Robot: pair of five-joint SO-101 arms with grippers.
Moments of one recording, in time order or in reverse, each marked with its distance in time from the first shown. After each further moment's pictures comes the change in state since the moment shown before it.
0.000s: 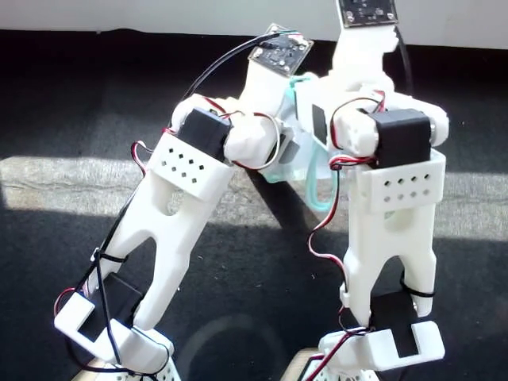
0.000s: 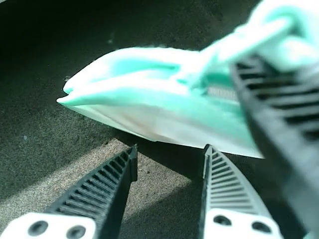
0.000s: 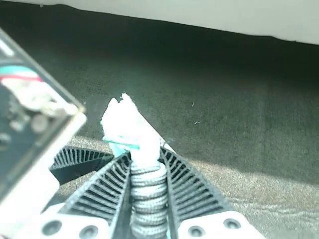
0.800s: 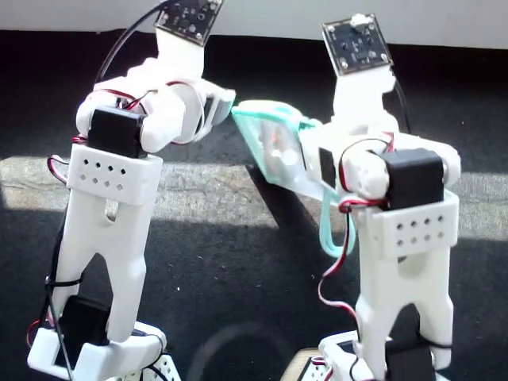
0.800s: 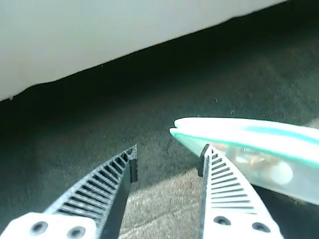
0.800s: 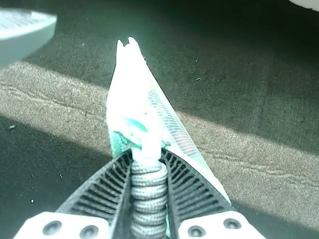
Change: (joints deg) left arm -15.1 -10.0 0.1 -5.3 -6.9; right arm 0.1 -11.5 24.3 1.3 7.7
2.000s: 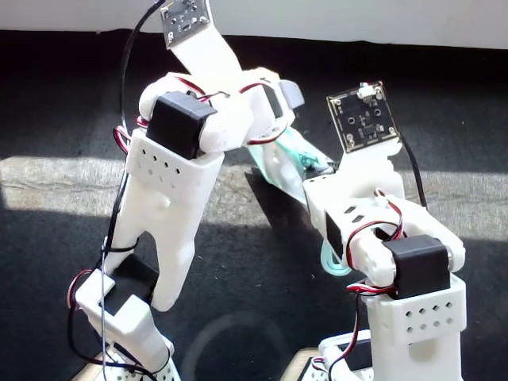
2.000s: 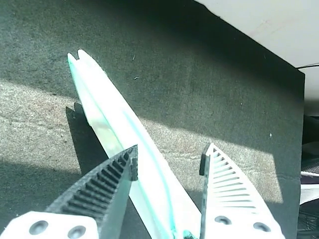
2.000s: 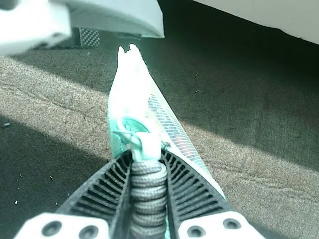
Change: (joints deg) left arm 15.8 19.4 -36.0 26.3 57.8; right arm -0.4 -25.3 33.4 -16.4 2.5
